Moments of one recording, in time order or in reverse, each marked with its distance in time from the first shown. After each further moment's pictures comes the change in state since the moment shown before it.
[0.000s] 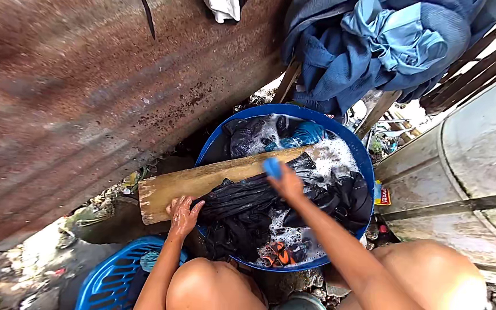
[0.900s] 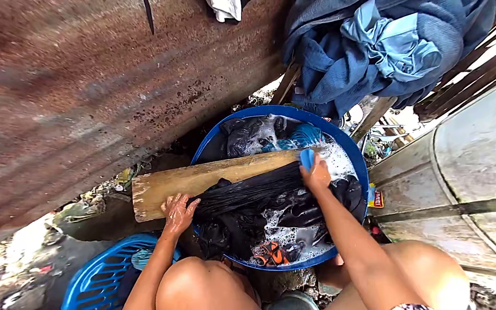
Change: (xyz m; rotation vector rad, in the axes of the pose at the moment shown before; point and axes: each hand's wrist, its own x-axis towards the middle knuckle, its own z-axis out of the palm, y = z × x) left_hand 0.000 -0.001 0.002 0.018 -0.023 -0.011; right_hand 0.032 0.068 -0.043 -0.067 0.159 0.266
